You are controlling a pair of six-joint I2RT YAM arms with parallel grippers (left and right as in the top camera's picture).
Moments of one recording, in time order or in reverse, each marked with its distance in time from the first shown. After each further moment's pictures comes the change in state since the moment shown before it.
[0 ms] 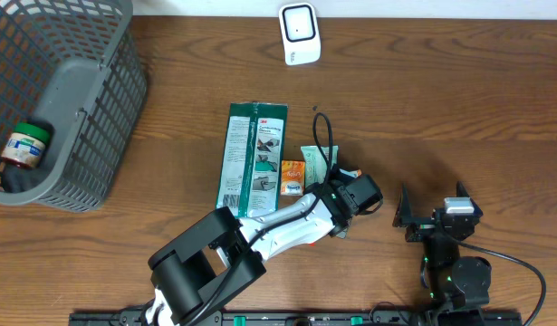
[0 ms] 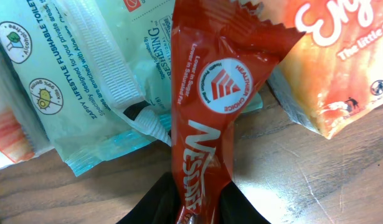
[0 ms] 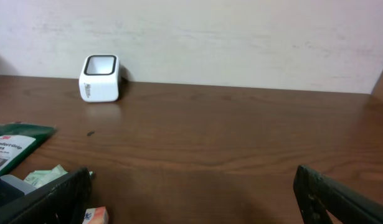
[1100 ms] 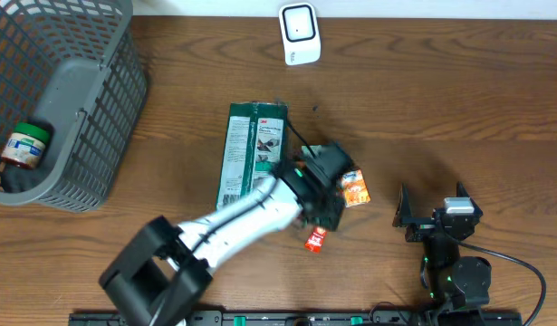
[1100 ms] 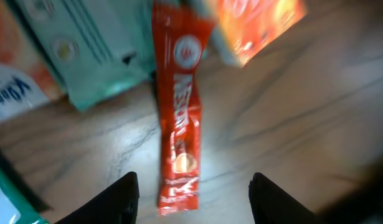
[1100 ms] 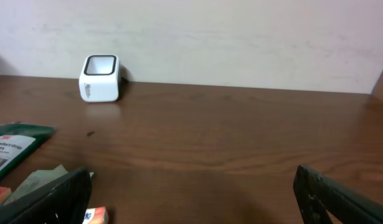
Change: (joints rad) left arm 0.125 -0.188 -0.023 -0.115 0.330 0.101; right arm 0.000 0.000 0.000 0.000 0.000 0.000
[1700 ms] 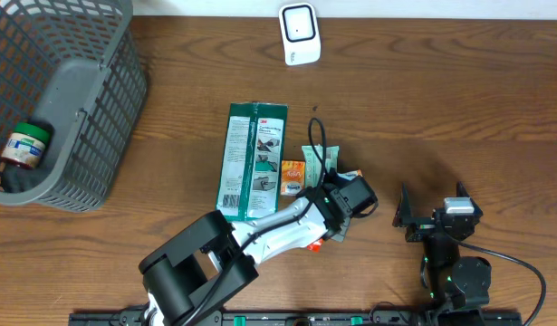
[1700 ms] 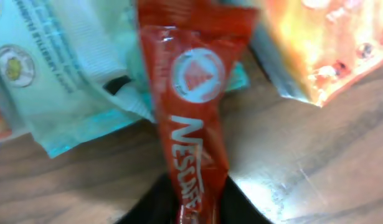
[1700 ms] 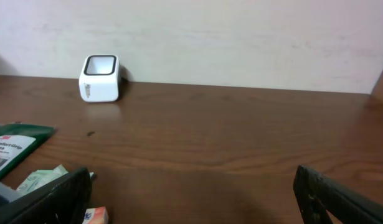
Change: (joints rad) left arm -0.117 0.145 -0.042 0.169 -0.274 -0.110; right arm 0.000 0.000 0.000 0.000 0.000 0.000
